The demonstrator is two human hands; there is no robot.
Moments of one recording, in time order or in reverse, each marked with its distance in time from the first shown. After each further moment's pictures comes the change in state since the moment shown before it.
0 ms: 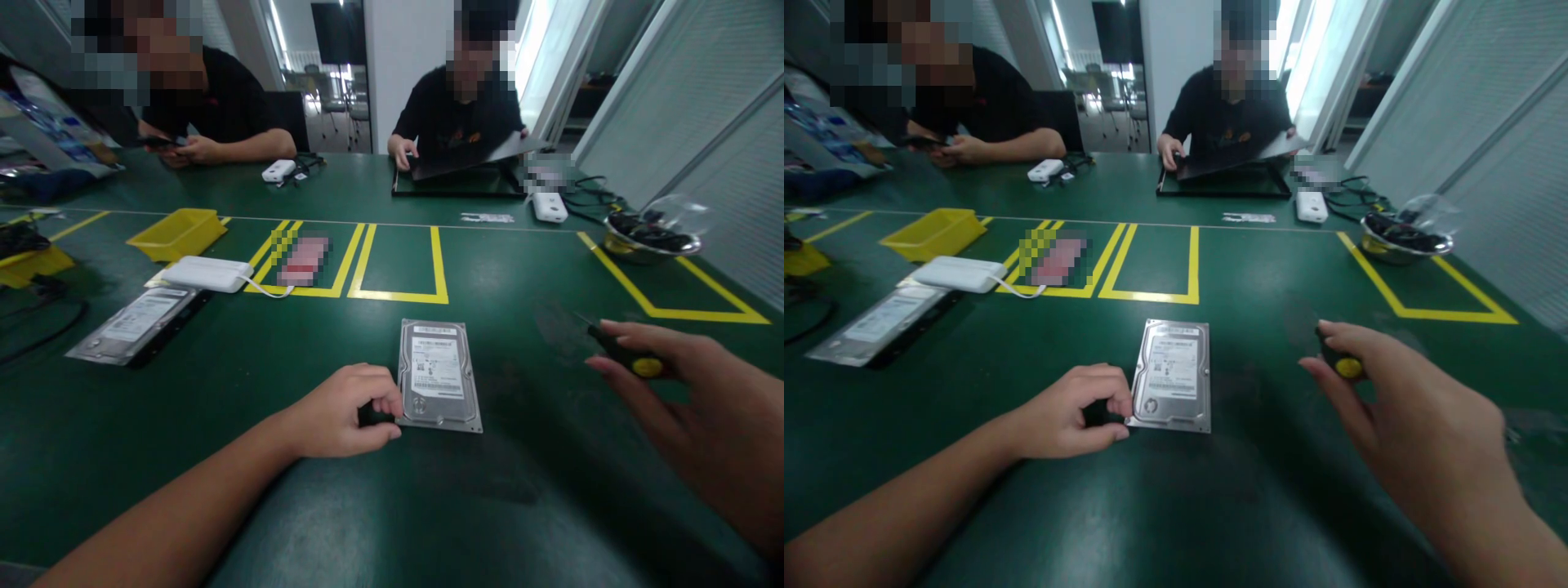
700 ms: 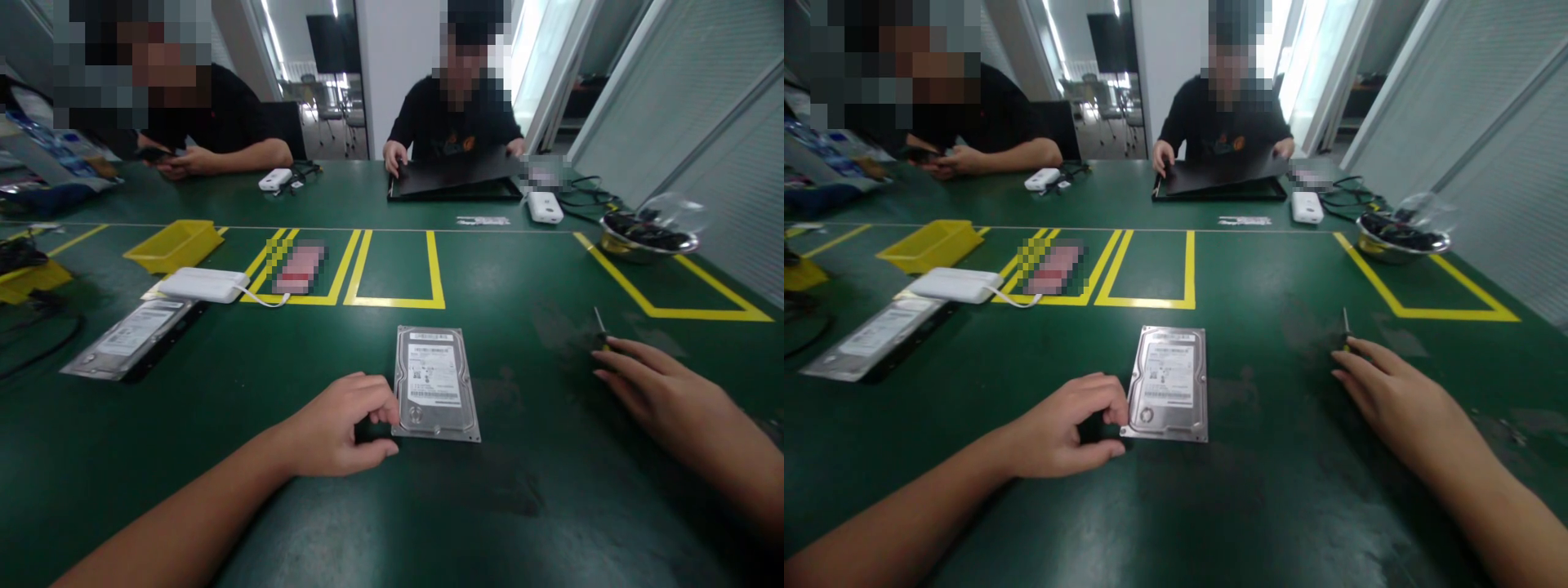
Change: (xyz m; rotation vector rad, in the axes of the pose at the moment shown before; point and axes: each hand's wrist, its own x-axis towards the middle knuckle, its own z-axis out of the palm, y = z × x) left_hand 0.001 0.004 0.000 0.032 -0.029 -0.043; right_hand -0.029 0.095 0.071 -0.122 -0.112 -0.284
